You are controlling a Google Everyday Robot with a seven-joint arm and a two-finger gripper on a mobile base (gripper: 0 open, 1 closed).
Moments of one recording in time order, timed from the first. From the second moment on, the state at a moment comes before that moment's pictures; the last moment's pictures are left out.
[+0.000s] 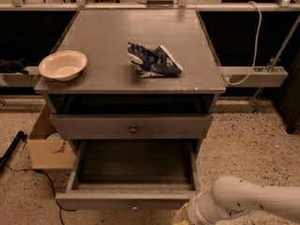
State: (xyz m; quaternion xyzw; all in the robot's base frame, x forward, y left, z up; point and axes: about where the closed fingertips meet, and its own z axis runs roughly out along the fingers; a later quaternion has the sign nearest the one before) arm 0.332 -0.098 0.450 -0.54 0.80 0.24 0.14
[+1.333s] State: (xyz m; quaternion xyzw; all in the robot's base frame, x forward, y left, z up) arm 0.339 -0.086 0.420 -0.51 0.81 0.25 0.17
